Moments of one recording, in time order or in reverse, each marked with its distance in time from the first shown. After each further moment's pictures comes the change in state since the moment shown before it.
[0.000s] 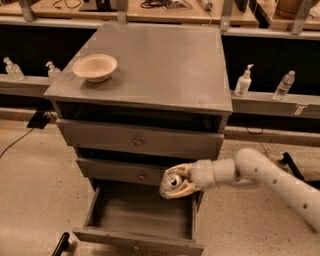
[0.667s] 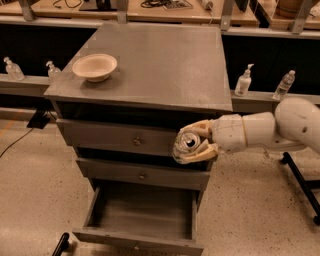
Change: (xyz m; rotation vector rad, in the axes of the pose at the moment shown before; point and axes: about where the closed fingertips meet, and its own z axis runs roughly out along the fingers) arm -0.174 -0.041 -0.102 0.080 0.061 -0.109
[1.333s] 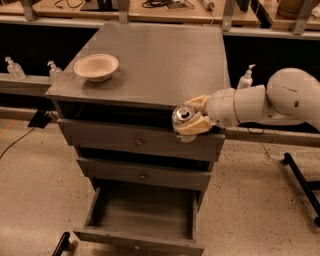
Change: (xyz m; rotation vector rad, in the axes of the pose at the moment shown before) arm -0.013 -0.074 -0.005 0.159 0.203 0.162
